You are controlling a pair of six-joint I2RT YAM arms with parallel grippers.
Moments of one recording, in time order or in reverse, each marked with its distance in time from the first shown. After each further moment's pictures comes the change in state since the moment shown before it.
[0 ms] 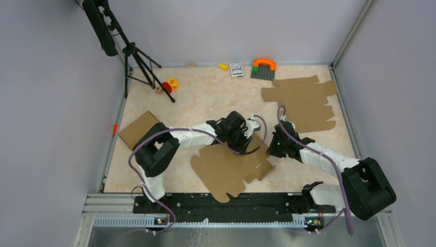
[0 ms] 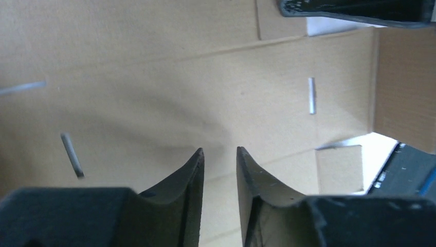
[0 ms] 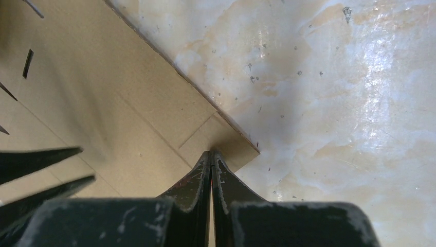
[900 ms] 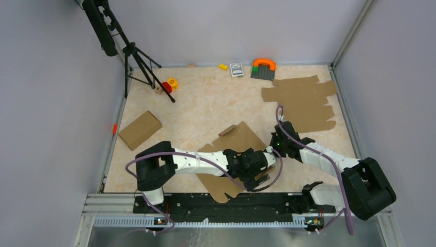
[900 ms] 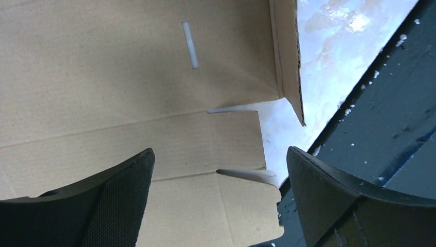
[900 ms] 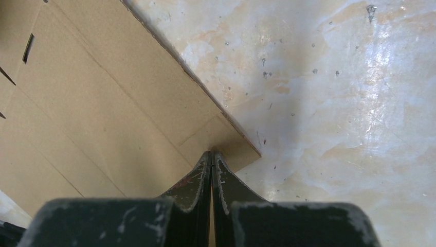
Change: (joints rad) left arm -0.439 -0.108 -0.016 -0.201 -0.477 -0.188; right arm 0.000 0.000 0.000 0.003 -0.043 -0.047
